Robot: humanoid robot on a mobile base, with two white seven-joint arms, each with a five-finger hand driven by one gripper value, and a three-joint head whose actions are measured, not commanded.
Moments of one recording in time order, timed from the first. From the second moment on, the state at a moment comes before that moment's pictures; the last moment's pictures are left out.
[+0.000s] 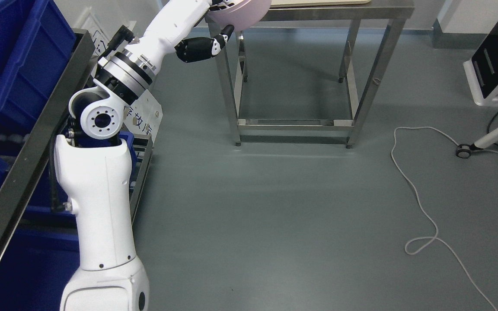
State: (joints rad) left arm -0.80 0.00 0.09 -1.52 -0.69 -0.42 -0.67; right arm 0.05 0.00 0.00 -0.05 0.00 -0.19 0.00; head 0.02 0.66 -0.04
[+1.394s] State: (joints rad) left arm -0.87 0.03 0.17 -1.54 -0.63 -0.42 -0.68; right arm 0.05 0.00 0.00 -0.05 0.00 -0.19 0.00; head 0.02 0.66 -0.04
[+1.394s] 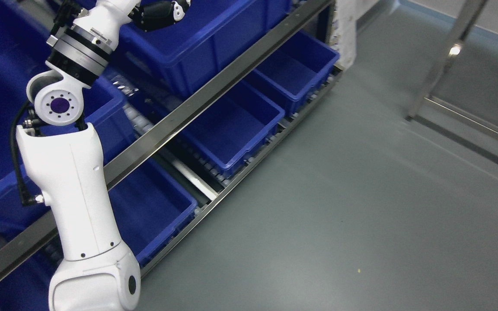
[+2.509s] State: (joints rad) left arm -0.87 0.00 0.04 -1.46 -0.72 -0.25 -0.72; right arm 0.05 0.00 0.00 -0.05 0.00 -0.19 0.00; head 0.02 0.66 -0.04
